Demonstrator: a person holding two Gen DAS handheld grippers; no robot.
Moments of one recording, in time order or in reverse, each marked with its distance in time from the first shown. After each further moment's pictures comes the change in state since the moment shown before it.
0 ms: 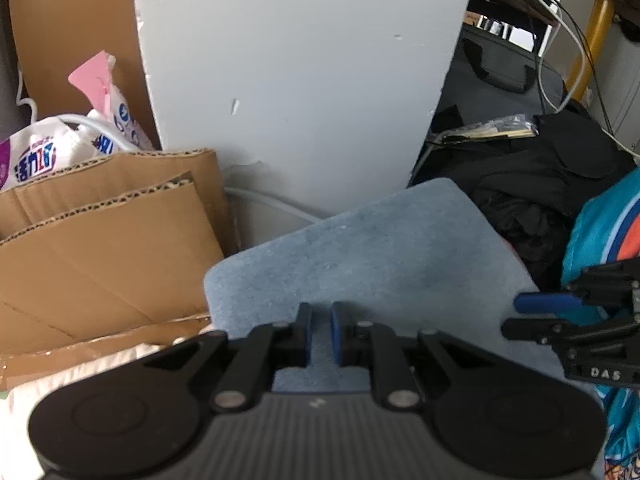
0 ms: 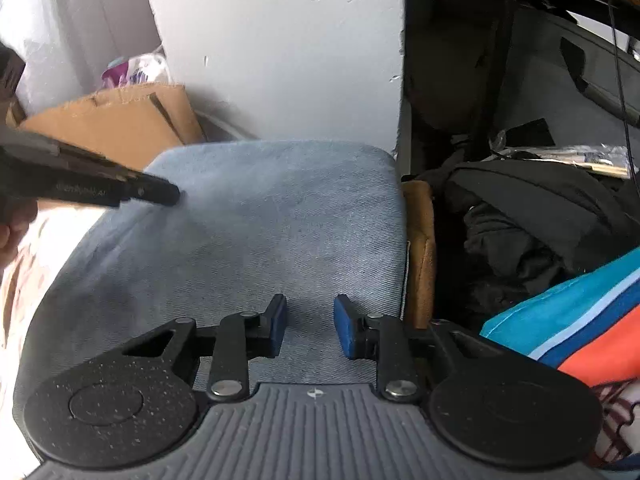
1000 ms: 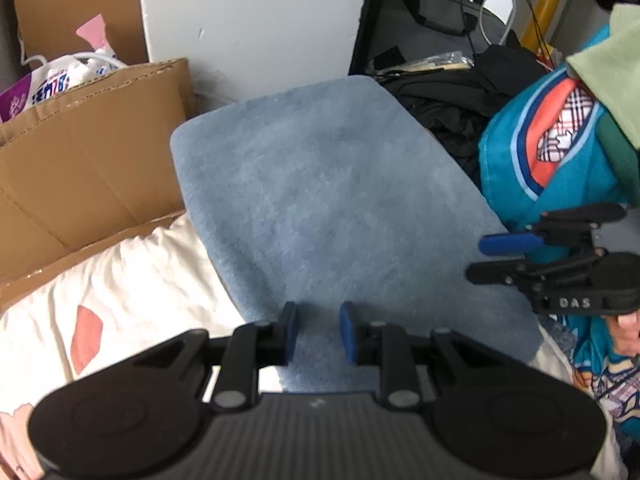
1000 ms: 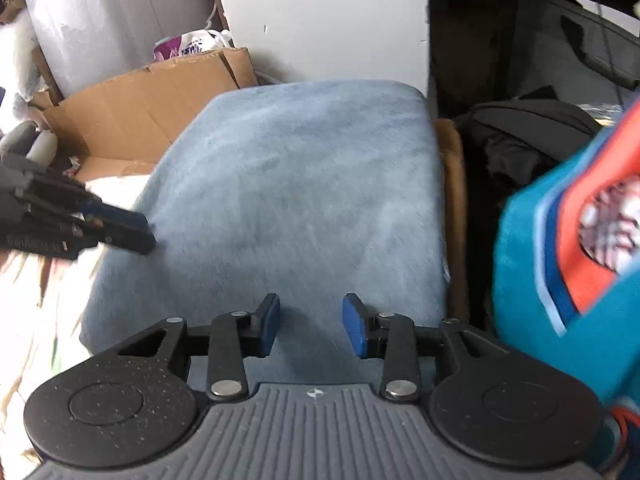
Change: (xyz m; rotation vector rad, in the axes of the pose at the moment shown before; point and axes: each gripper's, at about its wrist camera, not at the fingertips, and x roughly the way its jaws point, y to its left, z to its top) left arm -0.062 -0.031 -0.085 0.062 0.104 -0.065; right arm -0.046 0.019 -0.071 0.028 0.001 0.081
